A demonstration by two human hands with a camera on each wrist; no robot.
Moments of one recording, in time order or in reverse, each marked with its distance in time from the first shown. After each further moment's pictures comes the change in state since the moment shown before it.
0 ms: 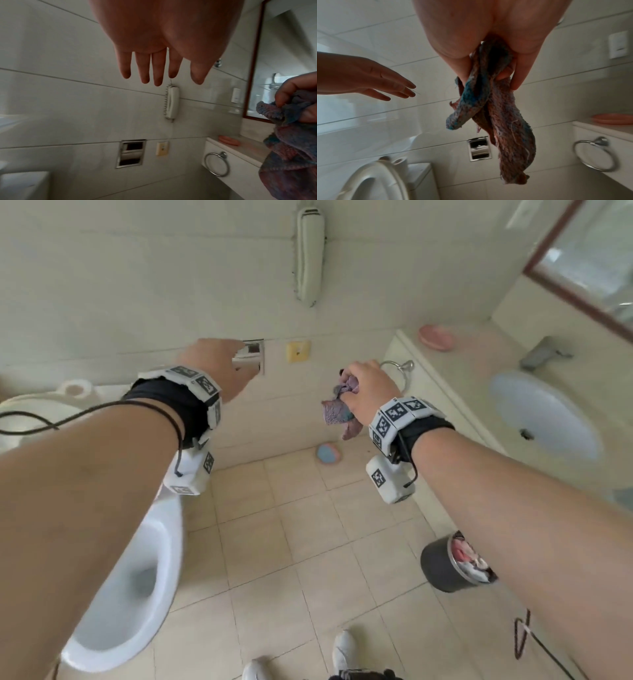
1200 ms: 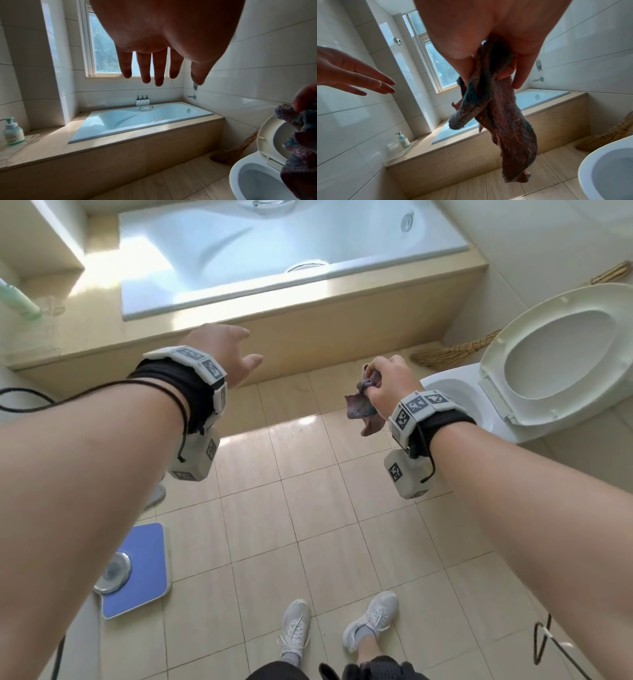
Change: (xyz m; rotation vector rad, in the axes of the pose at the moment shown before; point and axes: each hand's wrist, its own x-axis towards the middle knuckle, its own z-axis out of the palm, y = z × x) left_hand -0.713 -0.090 0.057 0.006 0.248 -1.567; right_hand -0.433 -0.252 0.222 0.031 -0.801 -1.322
